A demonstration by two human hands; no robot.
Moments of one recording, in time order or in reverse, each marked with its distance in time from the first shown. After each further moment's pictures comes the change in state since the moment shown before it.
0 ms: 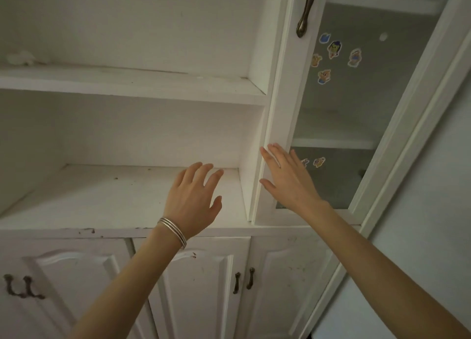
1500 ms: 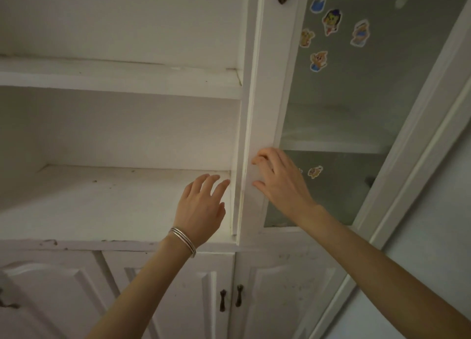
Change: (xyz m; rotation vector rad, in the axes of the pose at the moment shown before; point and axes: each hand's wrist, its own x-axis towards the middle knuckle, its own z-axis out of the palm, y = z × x) left_hand 0.052 0.051 0.099 -0.011 0.004 -0.038; right_hand 0.026 0.064 0.054 0.120 0.383 -0.167
